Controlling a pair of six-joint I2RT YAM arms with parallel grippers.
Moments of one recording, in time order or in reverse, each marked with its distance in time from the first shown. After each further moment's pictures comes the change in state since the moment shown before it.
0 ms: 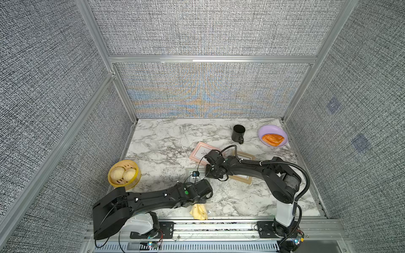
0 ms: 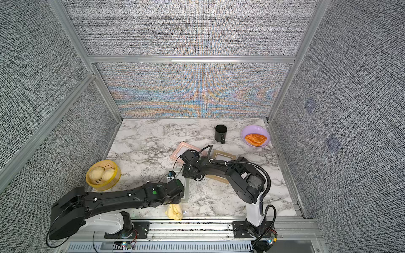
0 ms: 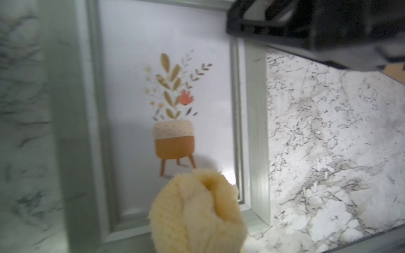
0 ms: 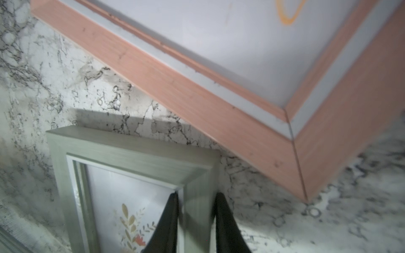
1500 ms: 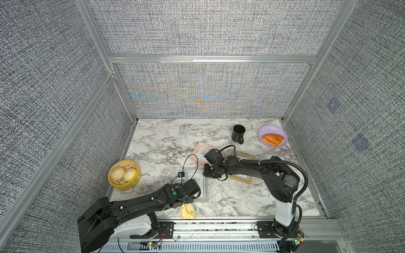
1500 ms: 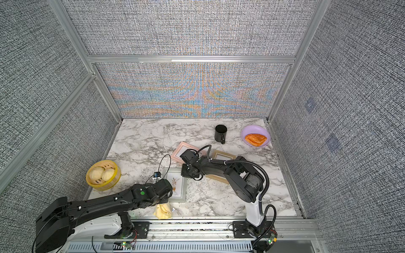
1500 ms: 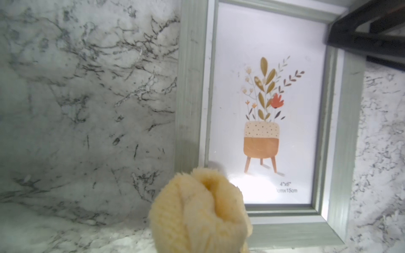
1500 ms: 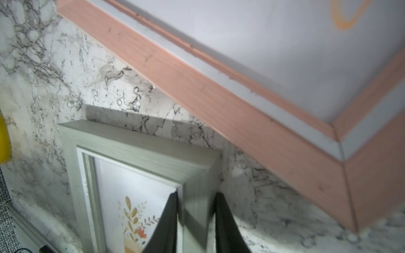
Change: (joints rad) left arm 0.097 -0.121 -0.099 -0.093 -0.036 0.003; right arm -0.006 0.018 0.006 0.050 -0.052 -0.019
